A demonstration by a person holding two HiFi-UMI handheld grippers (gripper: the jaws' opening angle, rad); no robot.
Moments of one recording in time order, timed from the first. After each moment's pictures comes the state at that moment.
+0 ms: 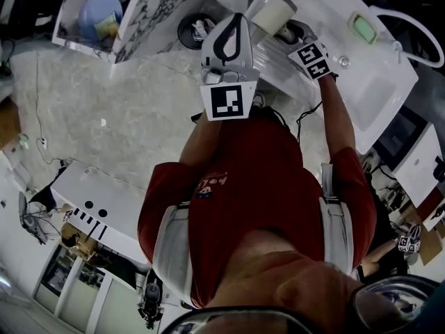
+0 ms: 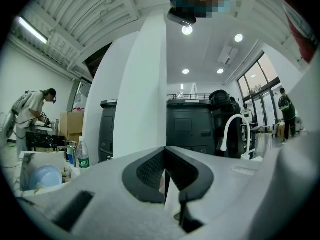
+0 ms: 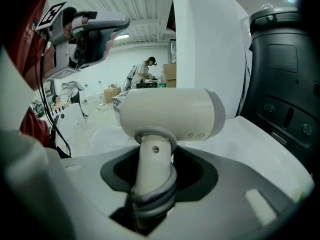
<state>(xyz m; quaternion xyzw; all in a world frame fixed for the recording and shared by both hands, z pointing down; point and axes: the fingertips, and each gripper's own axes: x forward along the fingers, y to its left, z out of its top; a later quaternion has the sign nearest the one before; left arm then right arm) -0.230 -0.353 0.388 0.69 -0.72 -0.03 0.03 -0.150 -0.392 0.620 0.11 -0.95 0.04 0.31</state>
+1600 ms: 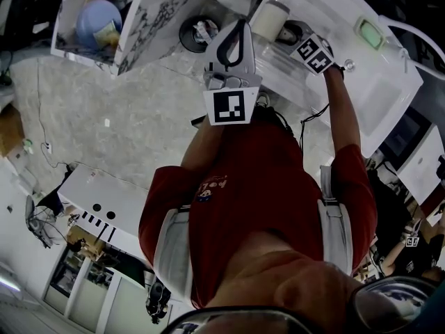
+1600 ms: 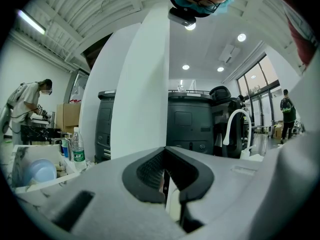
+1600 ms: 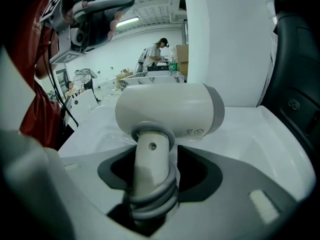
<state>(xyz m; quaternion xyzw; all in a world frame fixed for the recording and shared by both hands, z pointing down) -0.252 -0.381 0.420 0.70 -0.71 -0.02 0.06 -0.167 -0.406 0.677 0.02 -0.92 0.03 0.40</state>
